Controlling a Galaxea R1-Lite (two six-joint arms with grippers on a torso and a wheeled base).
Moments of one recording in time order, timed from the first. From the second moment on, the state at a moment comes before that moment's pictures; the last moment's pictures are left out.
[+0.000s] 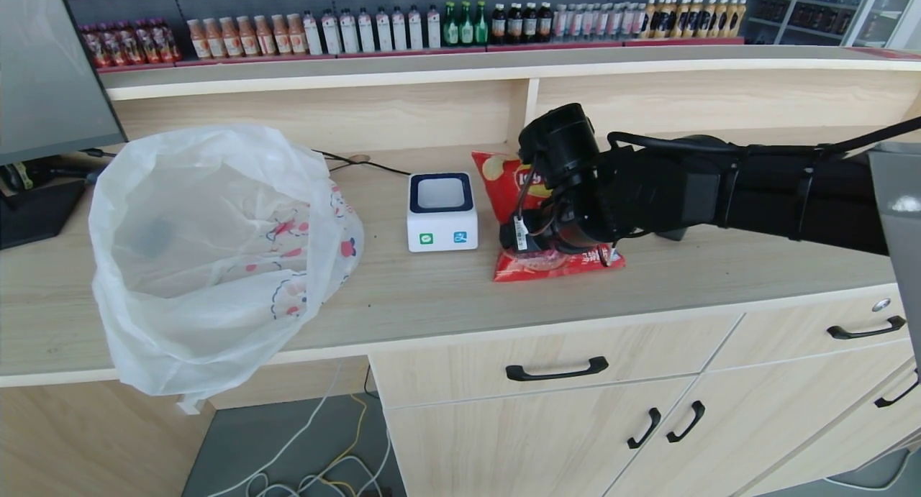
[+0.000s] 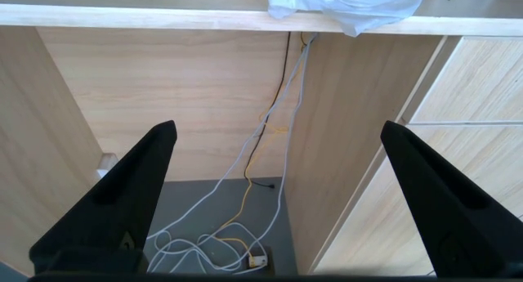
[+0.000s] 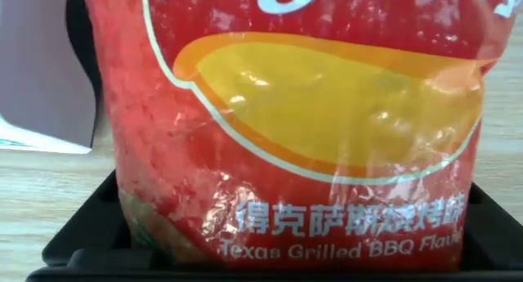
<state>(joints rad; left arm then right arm) 0.00 0.00 0.00 0.00 0.00 0.00 0.62 2.18 -2.00 0.47 -0.44 0.23</state>
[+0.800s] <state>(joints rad) 0.00 0.00 0.00 0.00 0.00 0.00 0.69 2.09 -2.00 0.46 -0.45 0.23</state>
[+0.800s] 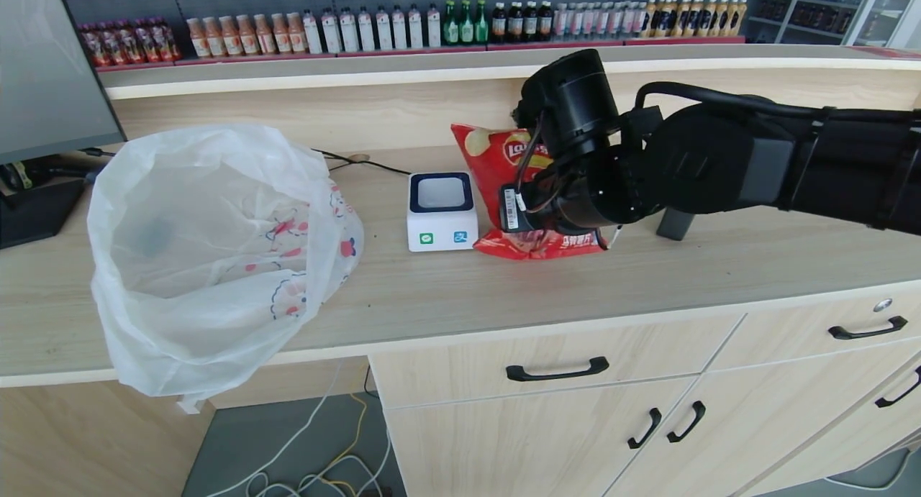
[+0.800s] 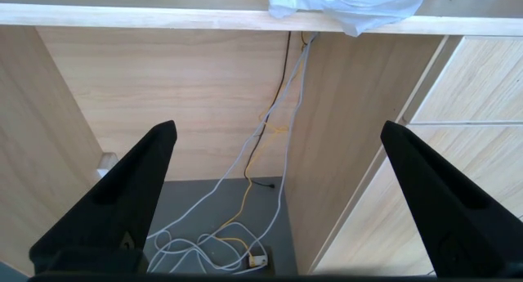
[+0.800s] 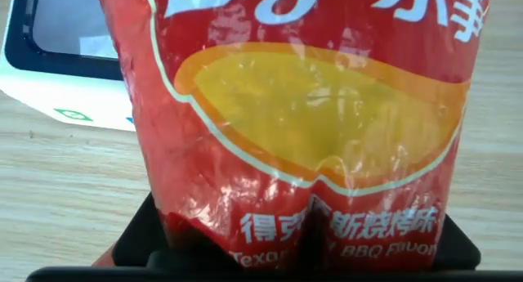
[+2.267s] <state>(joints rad) 0.00 0.00 0.00 0.00 0.00 0.00 0.82 1.35 -0.91 -0.54 -0.22 0.24</state>
